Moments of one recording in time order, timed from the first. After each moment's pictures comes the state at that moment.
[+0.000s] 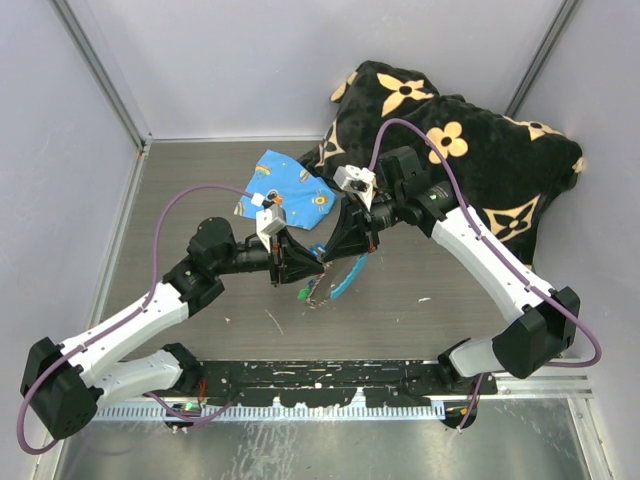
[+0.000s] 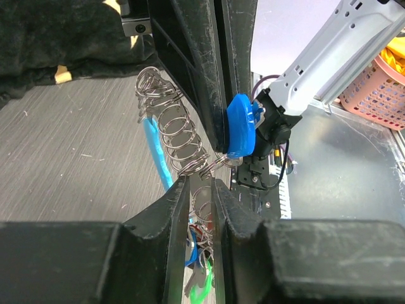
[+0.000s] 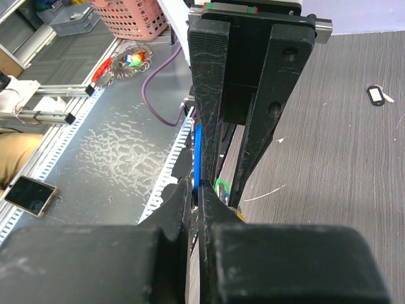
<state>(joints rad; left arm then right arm) -0.71 1.01 0.72 0.28 0.74 -0.28 0.51 1.40 1.37 -0.71 -1.41 -0.46</state>
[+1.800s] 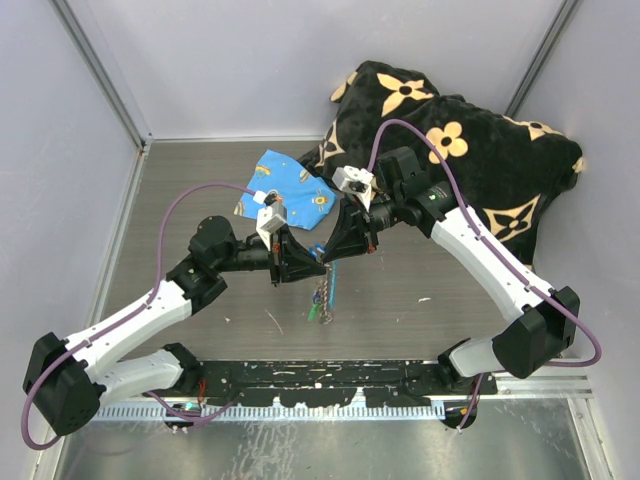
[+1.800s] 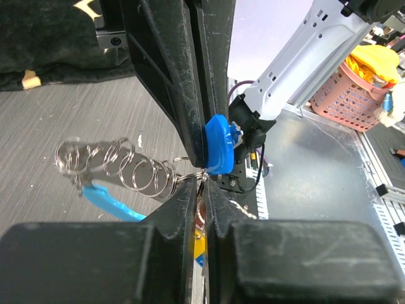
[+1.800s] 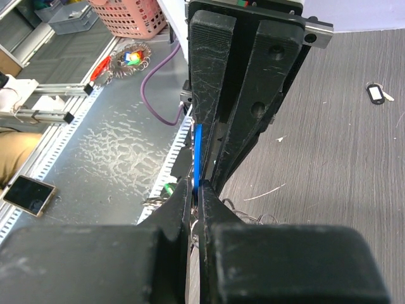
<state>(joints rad) -0.71 1.04 0.72 0.36 0.82 -0.37 0.51 1.40 1.37 -0.71 -1.40 -0.46</state>
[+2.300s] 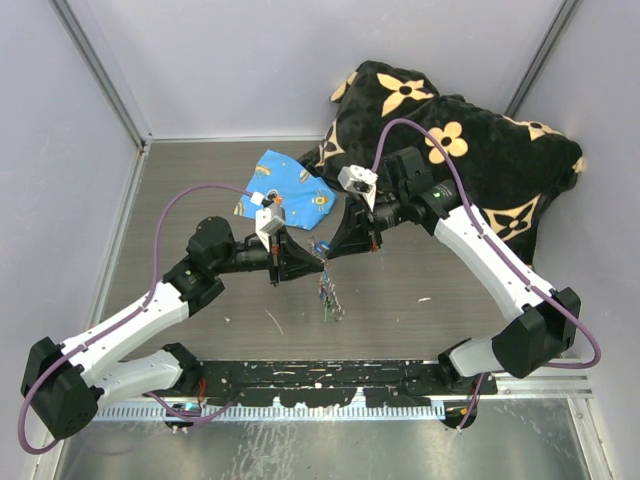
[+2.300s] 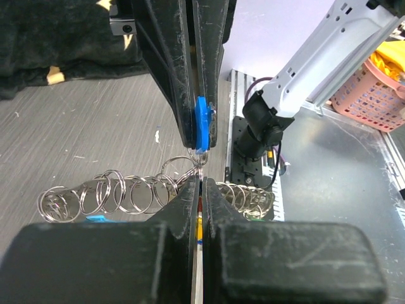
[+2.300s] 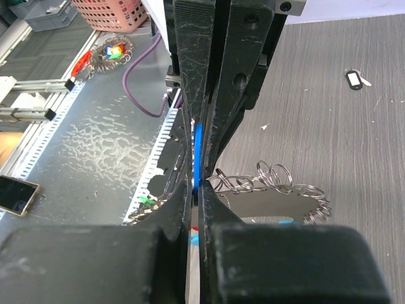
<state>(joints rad) -0.71 1.02 0.72 0.30 0.77 -0.32 0.47 1.40 1.37 -0.76 -1.37 -0.53</state>
